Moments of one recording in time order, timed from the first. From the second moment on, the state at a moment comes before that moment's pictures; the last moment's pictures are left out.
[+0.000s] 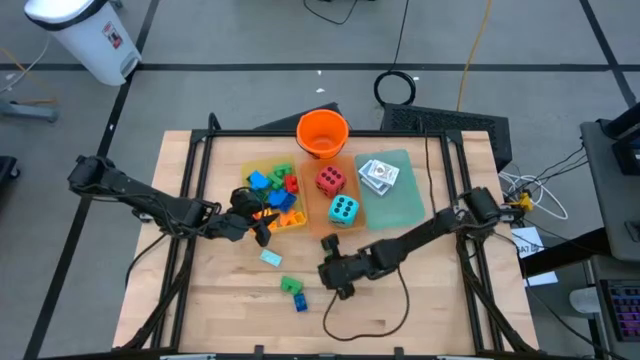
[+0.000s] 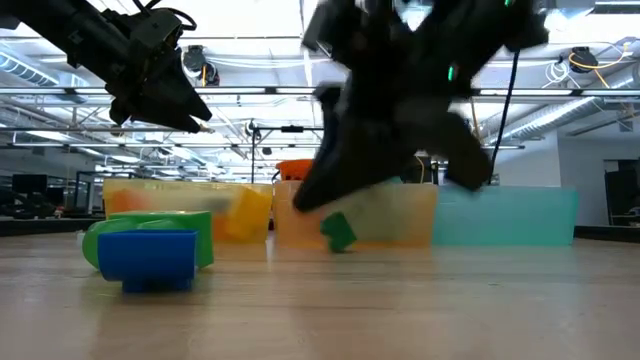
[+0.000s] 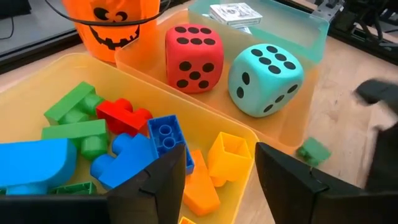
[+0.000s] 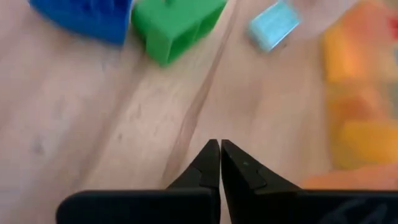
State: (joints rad) left arm -0.30 1.07 0.55 -0.17 -0.67 -0.71; right arm 0.37 1.99 1.19 -0.01 0.33 -0.25
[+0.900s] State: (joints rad) left arm -0.30 1.07 0.55 -0.16 -0.67 -0.72; right arm 0.39 1.84 1.11 -0.22 0.47 0.15
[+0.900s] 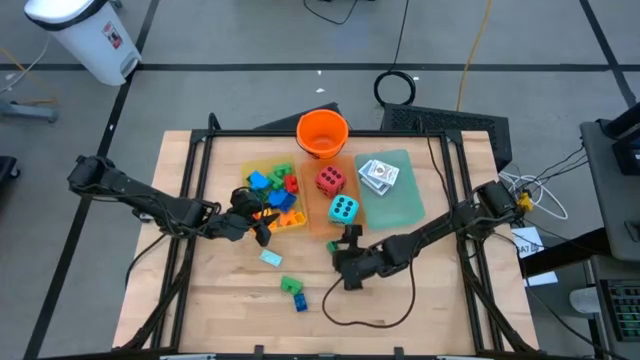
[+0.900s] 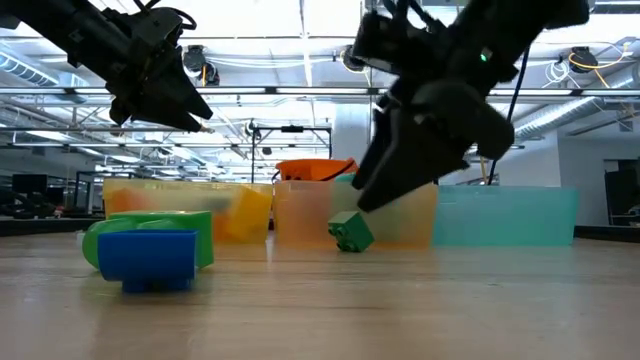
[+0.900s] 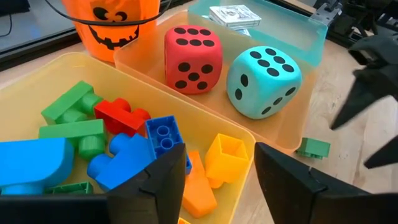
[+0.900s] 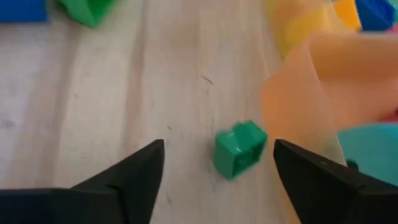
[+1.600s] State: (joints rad) left arm -0.30 1.07 0.55 -0.16 -0.67 -0.72; right arm 0.33 1.84 0.86 0.23 0.41 0.22
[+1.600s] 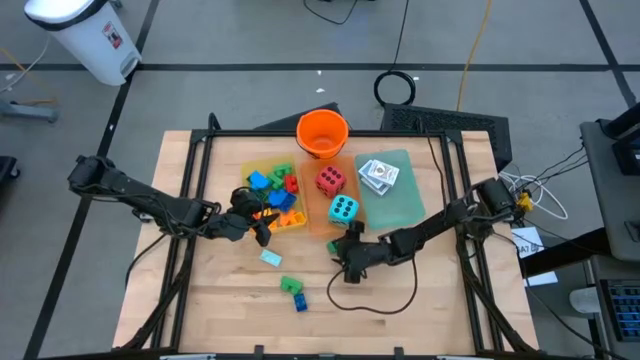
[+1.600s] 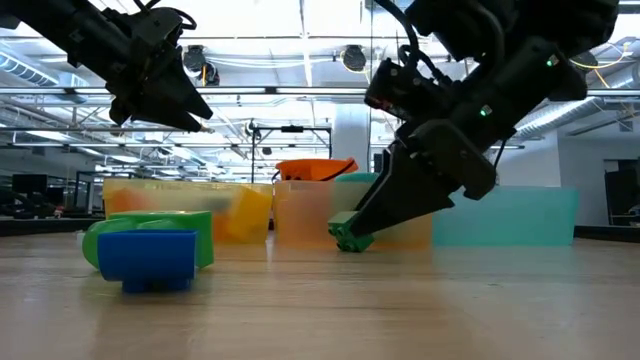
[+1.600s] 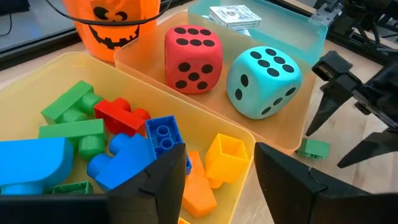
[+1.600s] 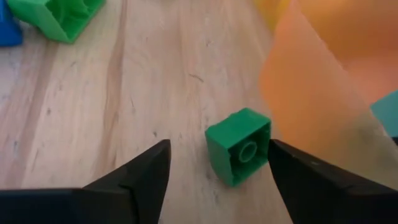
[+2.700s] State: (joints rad) left arm -0.30 1.07 0.55 -0.16 -0.67 -0.73; right arm 0.34 1.91 0.82 0.43 0.32 0.00
